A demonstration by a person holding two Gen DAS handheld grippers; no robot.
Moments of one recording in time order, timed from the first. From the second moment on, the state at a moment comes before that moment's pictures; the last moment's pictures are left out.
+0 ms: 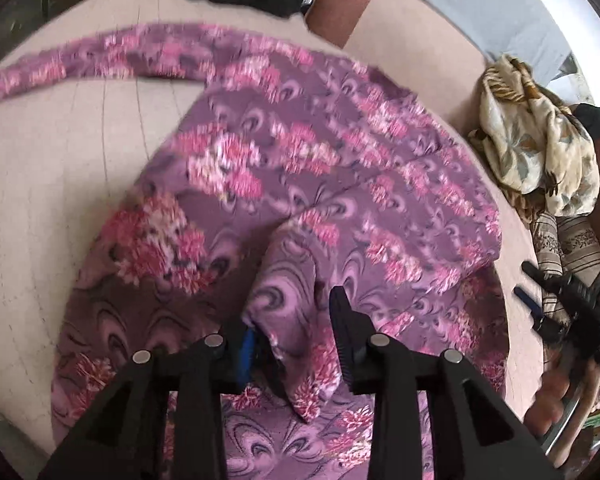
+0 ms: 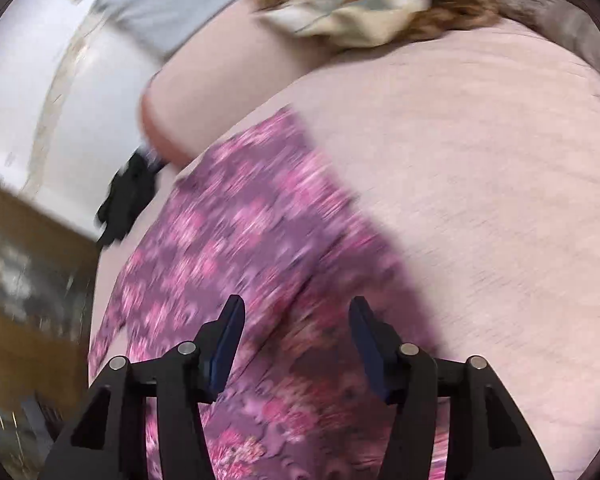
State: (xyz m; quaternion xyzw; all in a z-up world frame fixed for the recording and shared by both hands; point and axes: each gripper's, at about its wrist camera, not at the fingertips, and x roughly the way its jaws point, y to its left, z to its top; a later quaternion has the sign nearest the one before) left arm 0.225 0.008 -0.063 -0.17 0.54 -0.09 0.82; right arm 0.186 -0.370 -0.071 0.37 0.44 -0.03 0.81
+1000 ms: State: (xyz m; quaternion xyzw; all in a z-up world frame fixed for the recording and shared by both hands) left arm 0.232 0.021 -0.063 -0.14 0.52 -0.02 0.84; right arm 0.257 -0.407 -0.112 0.24 0.51 -0.02 0.83
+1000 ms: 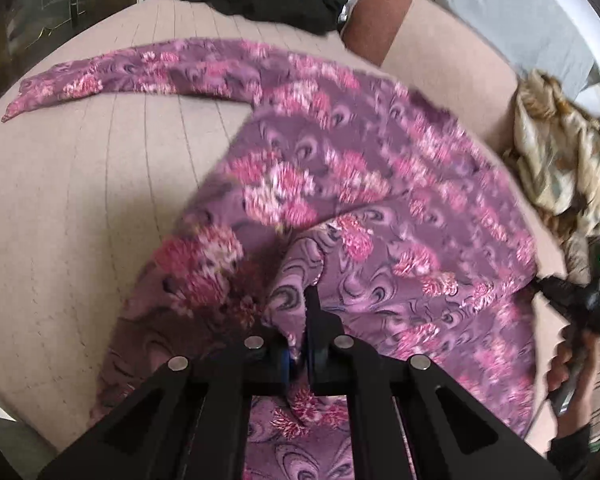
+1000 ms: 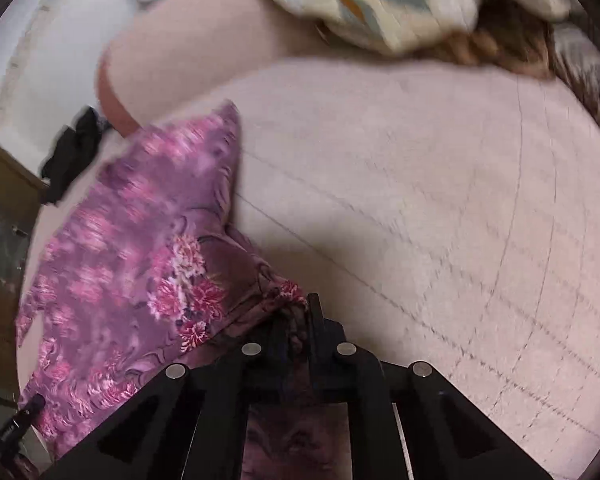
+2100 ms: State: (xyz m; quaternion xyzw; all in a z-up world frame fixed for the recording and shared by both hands) left arm 0.085 0.015 -0.008 -0.03 0.42 -0.01 0.91; right arm 0.015 -0.223 -0.025 0.20 0.37 0.04 0.91
